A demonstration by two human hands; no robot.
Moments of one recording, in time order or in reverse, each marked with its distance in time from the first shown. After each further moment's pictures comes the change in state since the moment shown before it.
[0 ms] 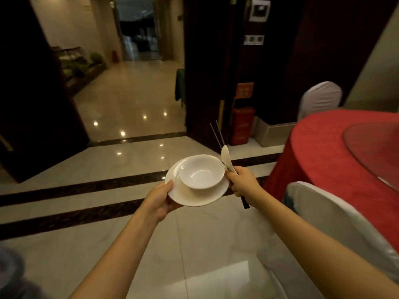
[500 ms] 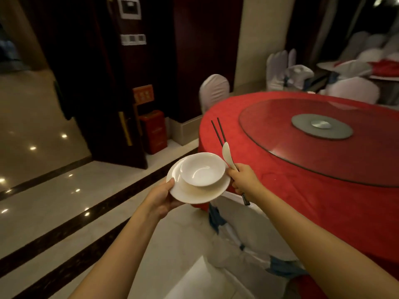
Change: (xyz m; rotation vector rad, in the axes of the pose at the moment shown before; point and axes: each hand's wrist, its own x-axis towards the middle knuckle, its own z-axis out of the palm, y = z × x) left_hand 0.129 -0.034 0.290 0.237 -0.439 -0.216; right_hand 0.051 0.076 -0.238 0.098 0.535 0.118
